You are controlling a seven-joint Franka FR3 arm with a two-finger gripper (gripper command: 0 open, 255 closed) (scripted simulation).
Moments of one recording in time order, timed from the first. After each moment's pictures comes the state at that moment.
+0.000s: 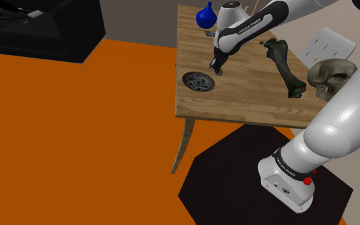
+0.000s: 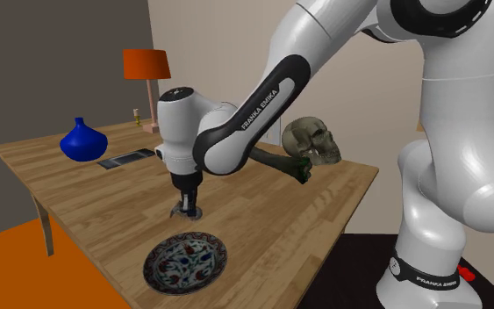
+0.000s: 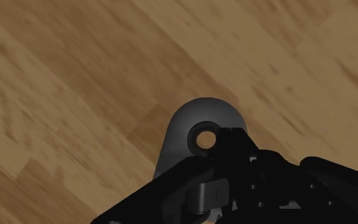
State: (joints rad) arm -0.10 0.16 -0.08 -2.21 -0.36 2.44 0.03
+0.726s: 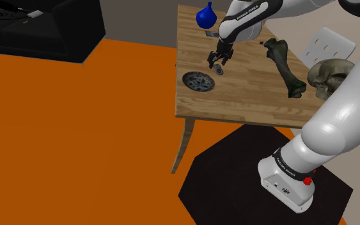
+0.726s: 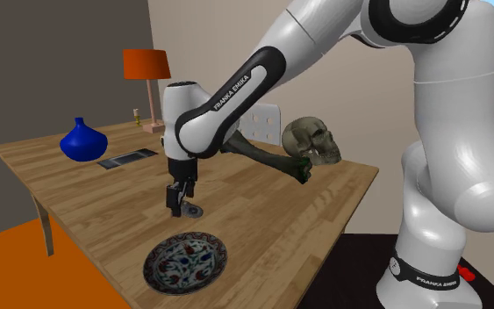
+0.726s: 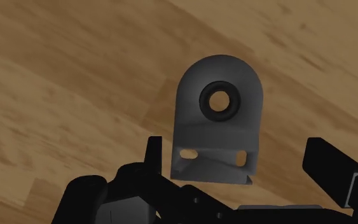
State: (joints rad) arm -0.19 0.22 -0.07 -2.11 -0.05 2.45 -0.08
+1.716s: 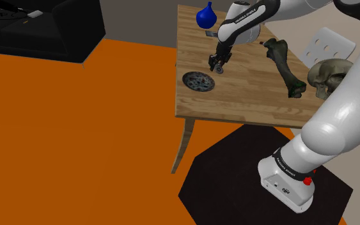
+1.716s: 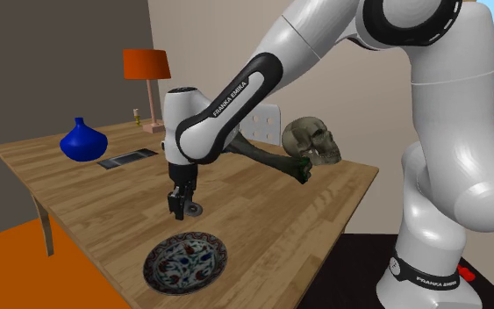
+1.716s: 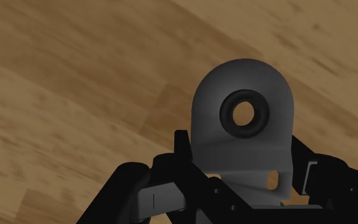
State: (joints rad) arm -0.19 0.25 -0.07 -2.12 -0.04 2.48 -0.08
